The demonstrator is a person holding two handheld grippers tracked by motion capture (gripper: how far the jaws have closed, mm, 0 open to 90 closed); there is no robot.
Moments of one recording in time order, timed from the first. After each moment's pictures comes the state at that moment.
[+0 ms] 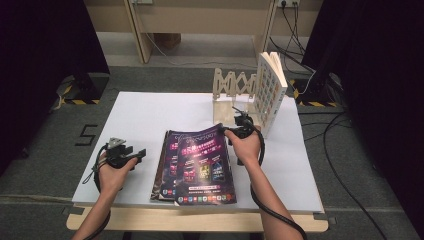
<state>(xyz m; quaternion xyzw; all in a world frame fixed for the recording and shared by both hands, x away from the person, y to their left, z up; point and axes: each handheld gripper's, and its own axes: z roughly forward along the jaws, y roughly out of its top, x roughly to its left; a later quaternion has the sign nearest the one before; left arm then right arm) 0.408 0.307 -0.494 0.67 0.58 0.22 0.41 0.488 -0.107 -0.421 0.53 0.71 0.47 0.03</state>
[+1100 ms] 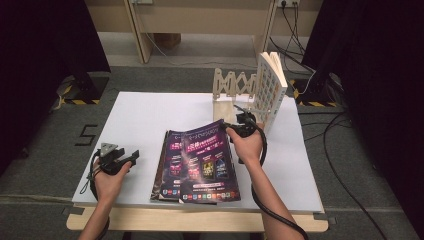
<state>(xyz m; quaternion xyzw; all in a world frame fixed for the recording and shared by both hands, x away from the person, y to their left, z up) 0.397 0.315 -0.501 0.64 0.59 0.27 0.42 0.477 -0.108 -0.400 0.52 0.70 0.49 0.06</state>
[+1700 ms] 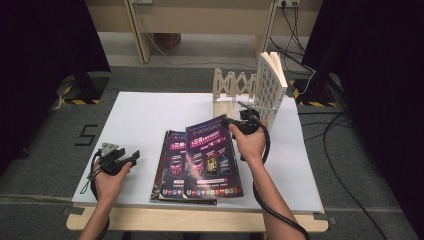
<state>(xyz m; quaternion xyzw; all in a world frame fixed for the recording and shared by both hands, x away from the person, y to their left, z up) 0.396 0.314 -0.501 0.64 0.58 0.27 0.42 0.475 -0.115 -0.384 0.51 0.69 0.51 0.08</state>
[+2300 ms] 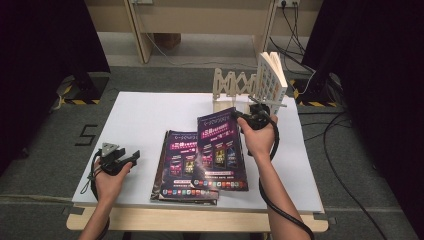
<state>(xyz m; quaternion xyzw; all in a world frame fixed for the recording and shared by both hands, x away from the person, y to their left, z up) 0.396 0.314 -0.501 0.65 0.58 0.27 0.42 0.474 -0.136 -0.362 0.52 0.67 0.52 0.12</state>
